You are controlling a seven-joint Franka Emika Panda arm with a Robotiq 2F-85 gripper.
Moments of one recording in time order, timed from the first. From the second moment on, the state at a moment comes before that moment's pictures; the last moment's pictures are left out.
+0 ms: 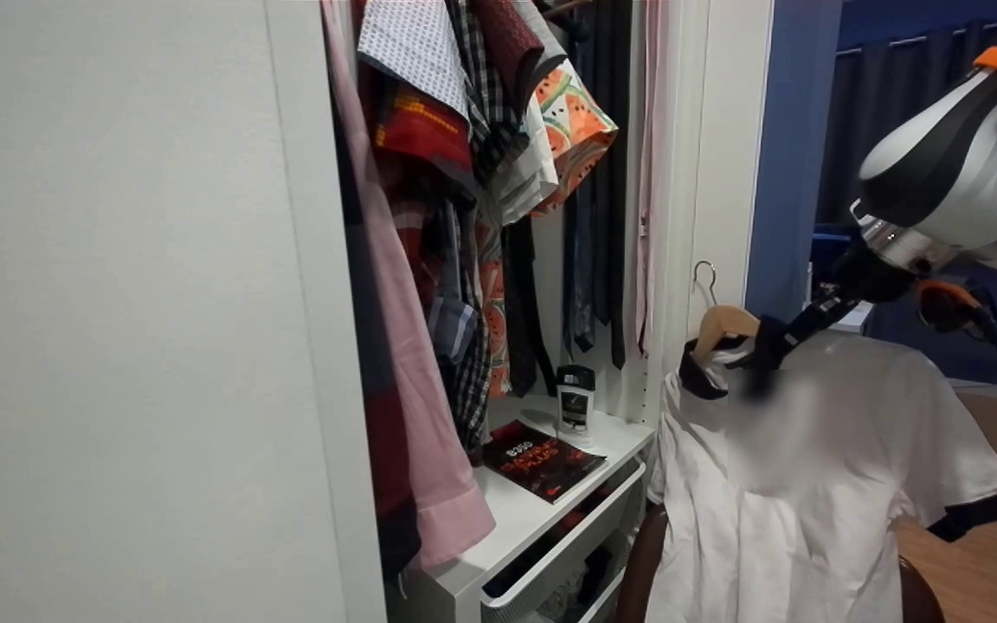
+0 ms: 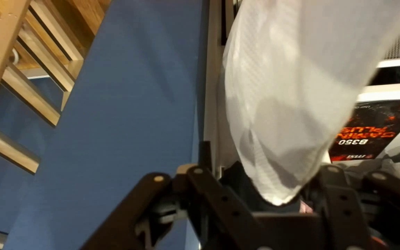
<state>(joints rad) 0.64 -0.27 -0.83 -2.74 0.62 3.20 -1.00</state>
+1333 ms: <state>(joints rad) 0.51 -0.15 -0.77 -2.67 0.61 3.21 -1.00</state>
